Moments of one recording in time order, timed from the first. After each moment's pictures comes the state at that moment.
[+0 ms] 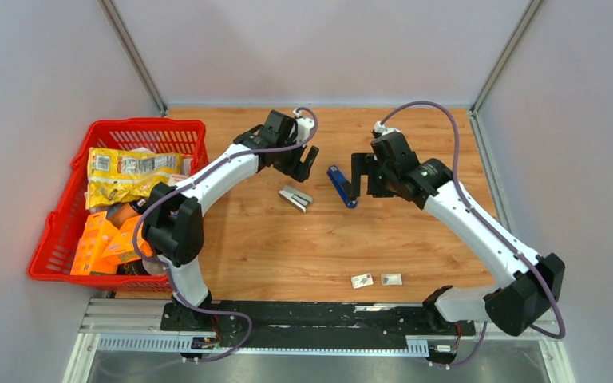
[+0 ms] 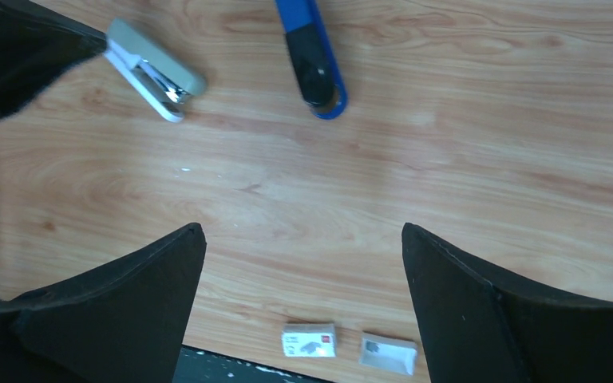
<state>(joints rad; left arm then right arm) -0.54 1.79 1.52 -0.57 0.14 0.07 0.58 1.29 1.29 -0.86 0.18 0.46</state>
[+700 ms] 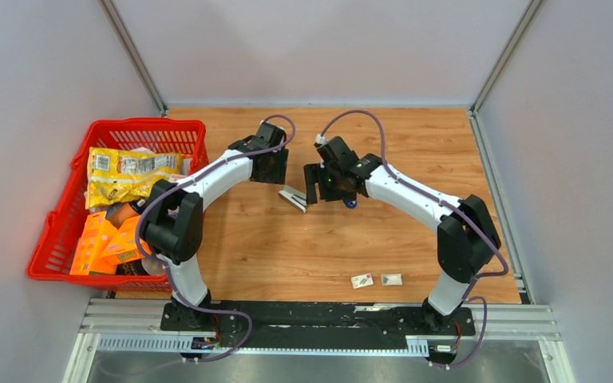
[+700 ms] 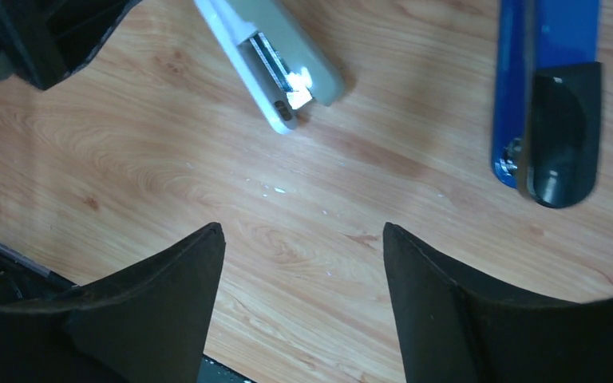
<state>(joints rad) -0.48 1.80 1.37 -0.59 -0.15 -0.29 0.70 1.71 1.37 -0.62 -0.05 0.48</state>
